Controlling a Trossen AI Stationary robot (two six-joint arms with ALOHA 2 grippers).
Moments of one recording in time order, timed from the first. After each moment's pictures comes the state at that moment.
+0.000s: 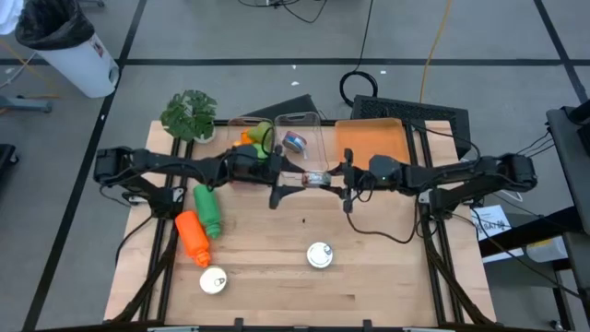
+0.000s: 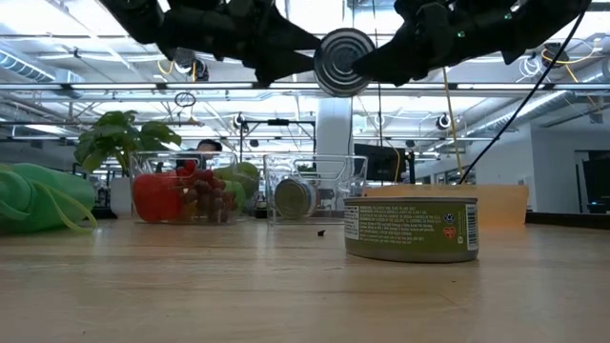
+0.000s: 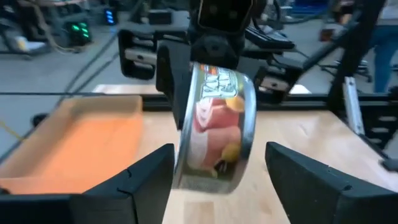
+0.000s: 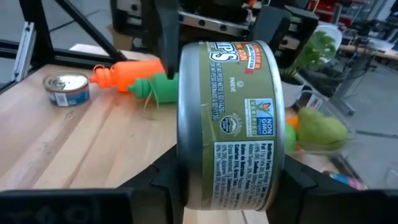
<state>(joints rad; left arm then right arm) 0.14 1.47 0.85 0.45 0.21 0.03 -0.09 1.21 0.61 0.42 -0.01 -0.18</state>
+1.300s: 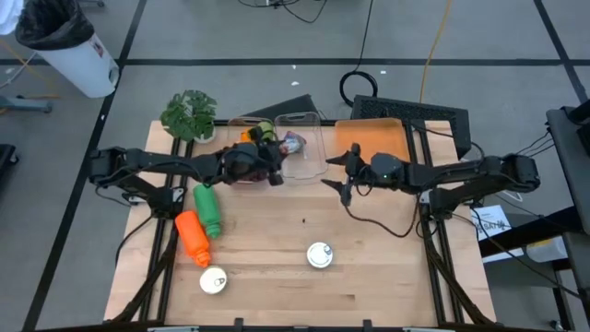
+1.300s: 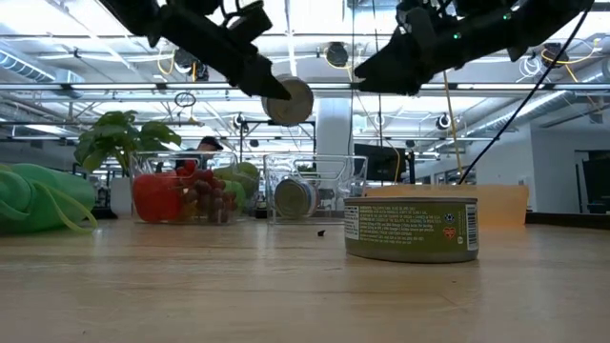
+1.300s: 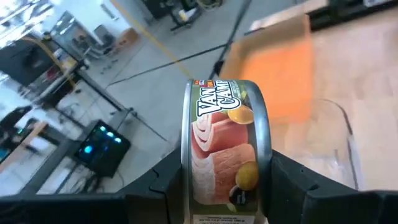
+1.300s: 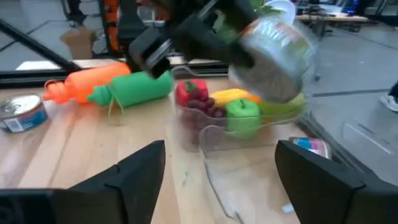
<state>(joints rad) 0.16 1.42 0.86 0.26 -0.45 0.44 -0.09 1.18 0.61 0.36 0.13 -0.01</state>
